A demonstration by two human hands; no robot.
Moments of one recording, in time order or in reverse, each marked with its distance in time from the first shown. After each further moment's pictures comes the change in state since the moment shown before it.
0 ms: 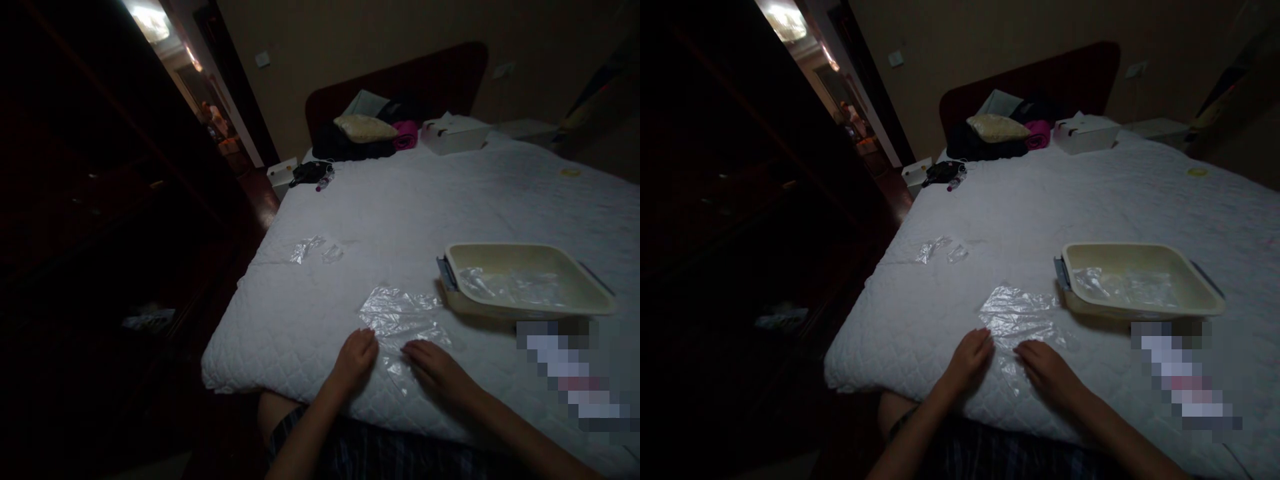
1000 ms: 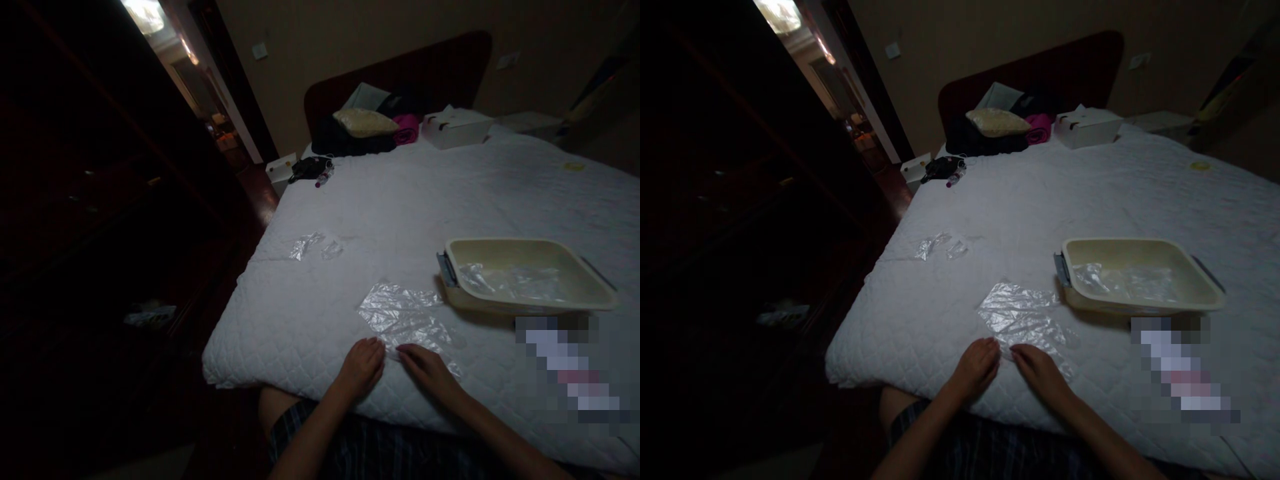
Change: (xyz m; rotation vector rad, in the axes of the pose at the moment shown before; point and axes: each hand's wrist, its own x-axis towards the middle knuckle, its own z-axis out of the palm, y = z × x) left_hand -0.010 0.022 0.005 -0.059 -0.113 0.014; right_hand -0.002 -0.020 0.026 0.300 0.041 0.355
